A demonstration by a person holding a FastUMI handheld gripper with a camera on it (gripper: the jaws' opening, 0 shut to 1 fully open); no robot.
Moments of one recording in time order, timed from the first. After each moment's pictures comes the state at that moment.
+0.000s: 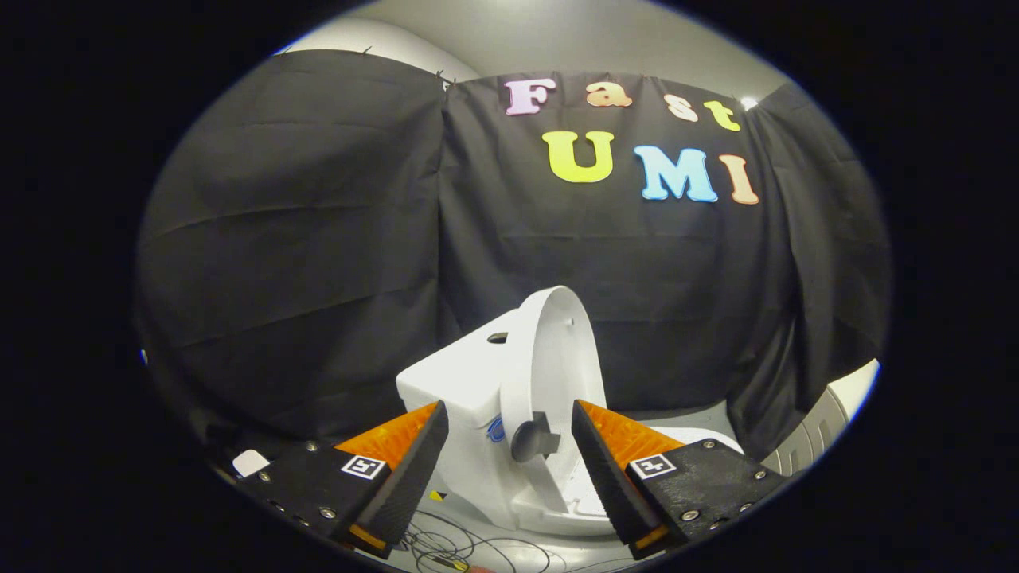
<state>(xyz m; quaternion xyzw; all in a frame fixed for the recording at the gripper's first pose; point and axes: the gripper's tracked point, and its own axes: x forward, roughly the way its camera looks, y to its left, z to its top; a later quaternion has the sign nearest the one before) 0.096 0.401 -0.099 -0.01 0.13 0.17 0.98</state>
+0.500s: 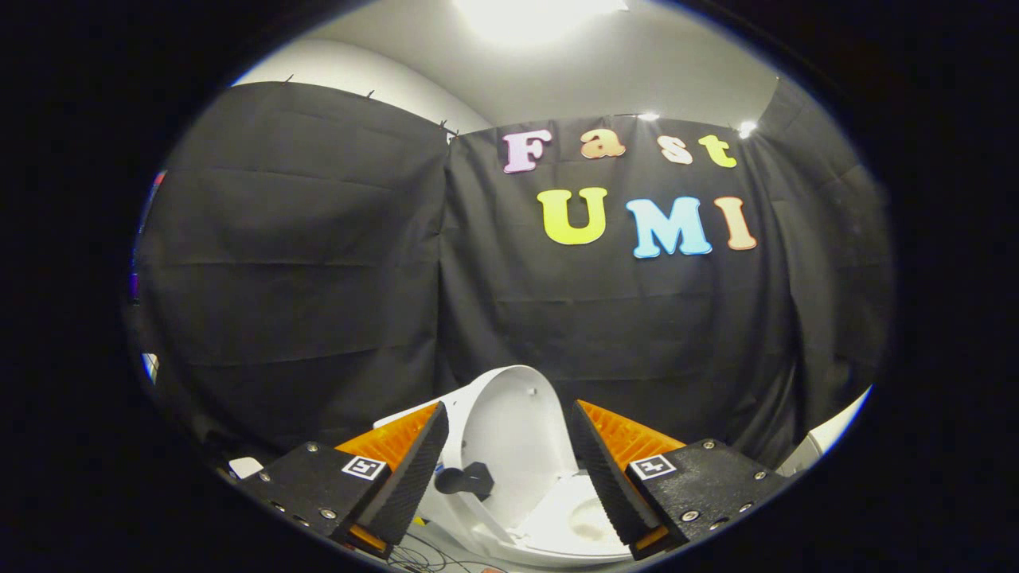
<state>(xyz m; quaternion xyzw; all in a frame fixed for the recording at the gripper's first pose) 0.112 0.295 -0.026 0.01 0.04 0.19 0.98</state>
